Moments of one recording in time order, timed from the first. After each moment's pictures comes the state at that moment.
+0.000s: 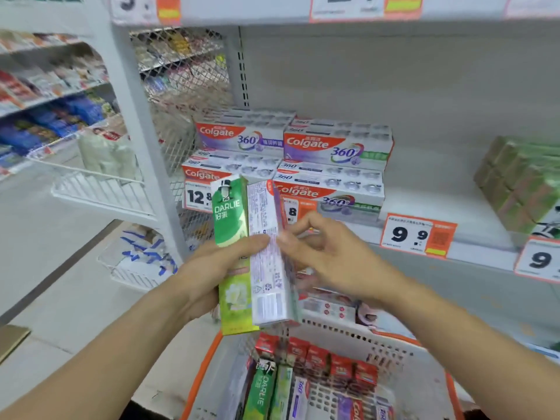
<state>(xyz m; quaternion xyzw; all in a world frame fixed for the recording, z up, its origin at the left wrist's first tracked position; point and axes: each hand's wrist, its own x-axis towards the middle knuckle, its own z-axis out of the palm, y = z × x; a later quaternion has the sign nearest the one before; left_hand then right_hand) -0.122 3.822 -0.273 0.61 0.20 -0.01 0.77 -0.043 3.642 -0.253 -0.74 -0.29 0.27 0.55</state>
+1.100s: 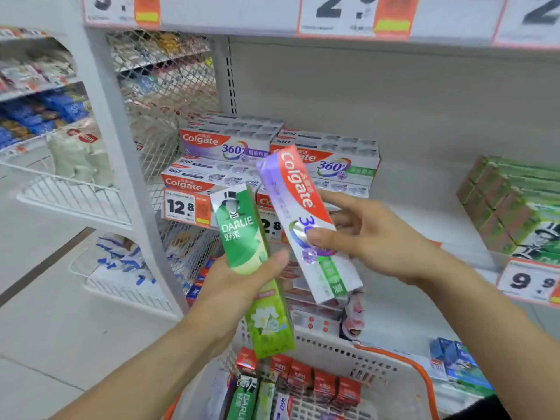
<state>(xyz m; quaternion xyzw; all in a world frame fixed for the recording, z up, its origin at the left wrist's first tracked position) -0.107 3.774 -0.280 0.65 0.18 0.09 0.73 0.012 3.604 -0.217 -0.75 -0.34 0.21 0.52</state>
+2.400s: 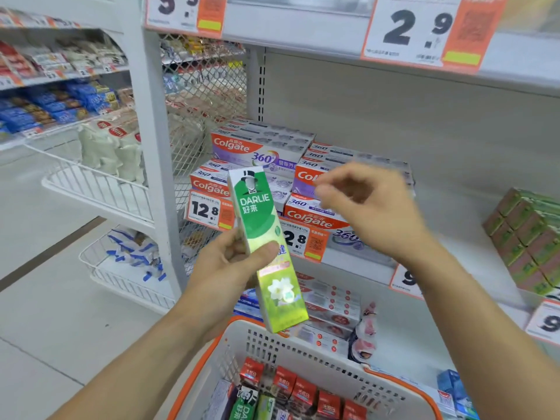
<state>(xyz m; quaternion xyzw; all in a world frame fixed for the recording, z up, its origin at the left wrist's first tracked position) -0.103 3.821 -0.273 0.58 0.18 0.17 0.78 0.030 3.665 -0.197 -0.76 -0.40 -0.03 0.51</state>
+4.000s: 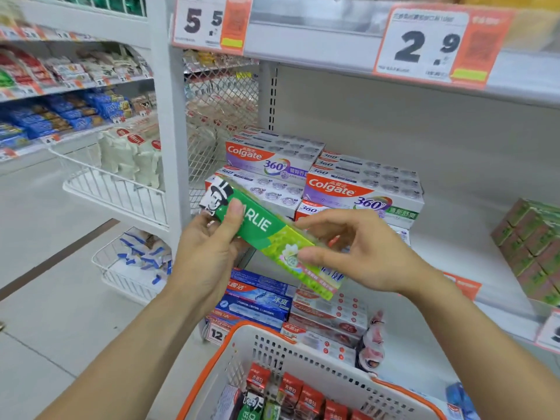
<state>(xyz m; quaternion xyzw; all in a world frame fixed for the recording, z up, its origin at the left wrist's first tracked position) -0.098 3.848 -0.253 0.46 0.15 0.30 0.82 0.017 3.663 -0.219 -0.77 -0.47 0.10 0.41</state>
